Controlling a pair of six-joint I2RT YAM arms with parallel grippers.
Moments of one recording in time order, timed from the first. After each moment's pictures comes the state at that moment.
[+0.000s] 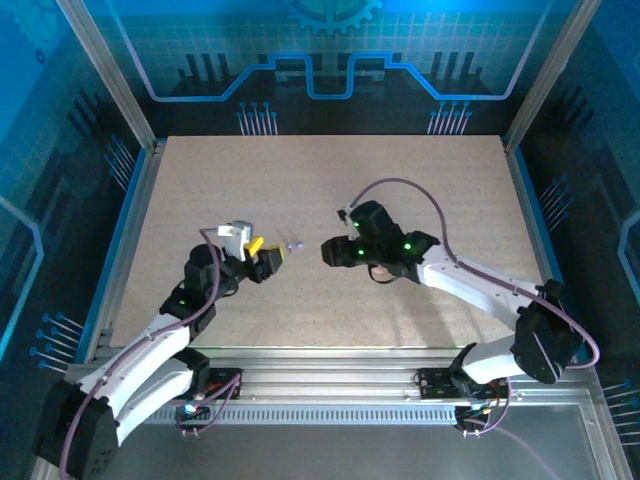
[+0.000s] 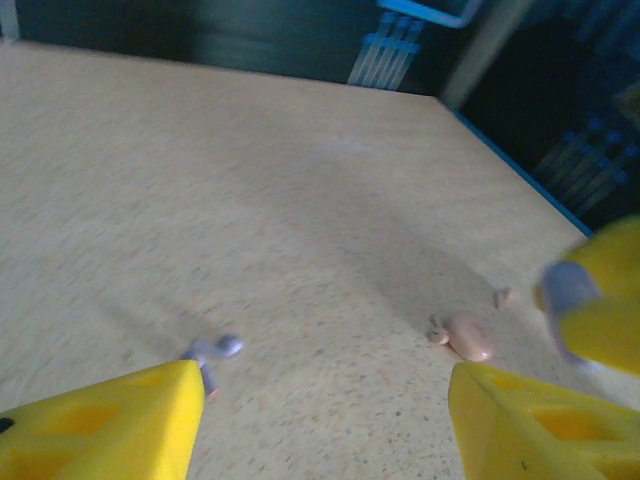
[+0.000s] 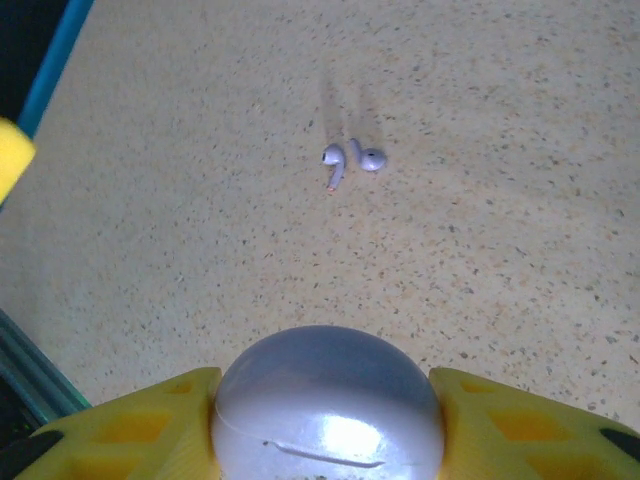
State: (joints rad) left arm -0.39 0.85 0.34 0.27 0.23 -0.29; right arm 0.74 1.37 0.98 -0.35 -0.12 0.55
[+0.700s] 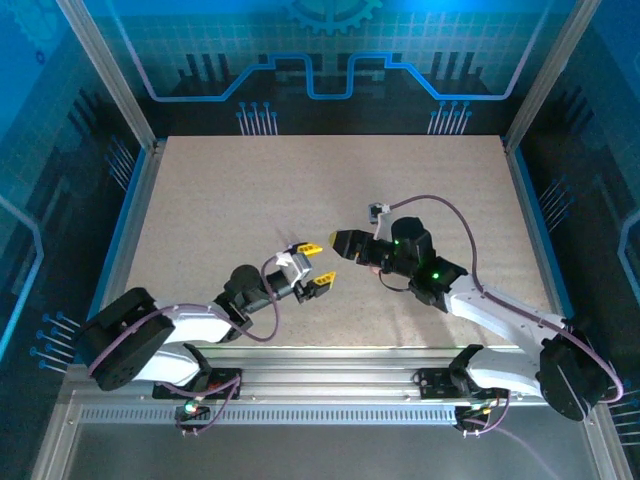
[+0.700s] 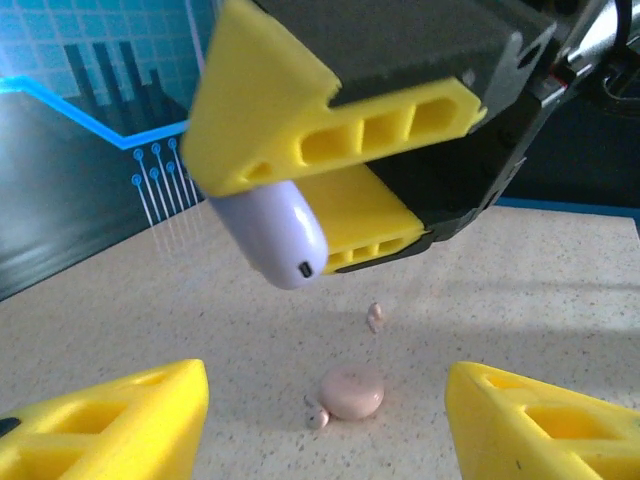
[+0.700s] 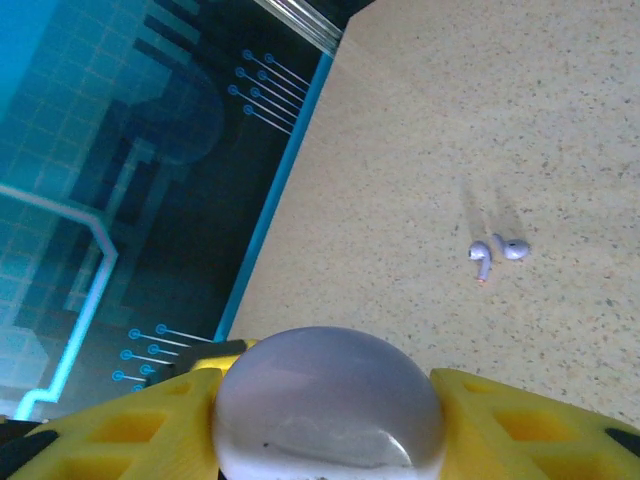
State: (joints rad) left arm -0.74 1.38 0.27 1.16 0.25 0.10; right arm 0.67 1.15 0.67 0.18 -0.27 0.87
